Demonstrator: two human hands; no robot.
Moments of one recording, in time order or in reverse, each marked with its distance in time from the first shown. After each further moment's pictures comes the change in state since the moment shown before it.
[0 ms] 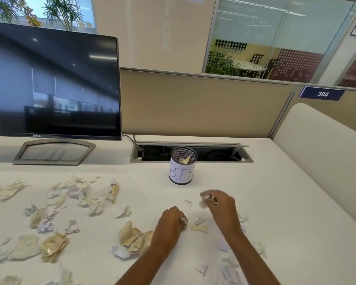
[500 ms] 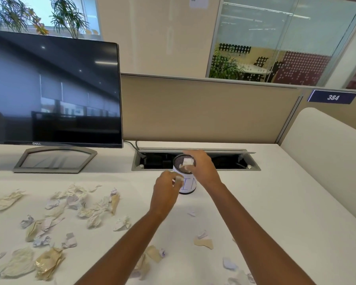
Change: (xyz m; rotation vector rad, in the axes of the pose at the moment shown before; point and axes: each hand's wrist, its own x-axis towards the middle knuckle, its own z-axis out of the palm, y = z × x) left_hand 0.076 0.036 -0.055 -0.170 0.298 0.025; right_hand 0.108 -0.065 0.023 -0.143 -0.184 -0.166
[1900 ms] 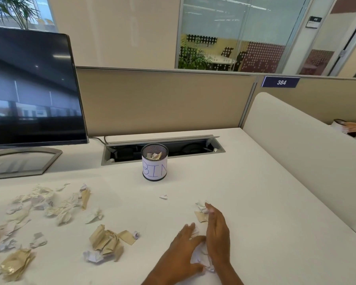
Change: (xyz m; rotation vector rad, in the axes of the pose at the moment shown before) left_hand -0.148 -0.013 0.070 0.353 -0.923 0.149; right_hand -0.199 0.102 0.027 0.396 0.480 0.387
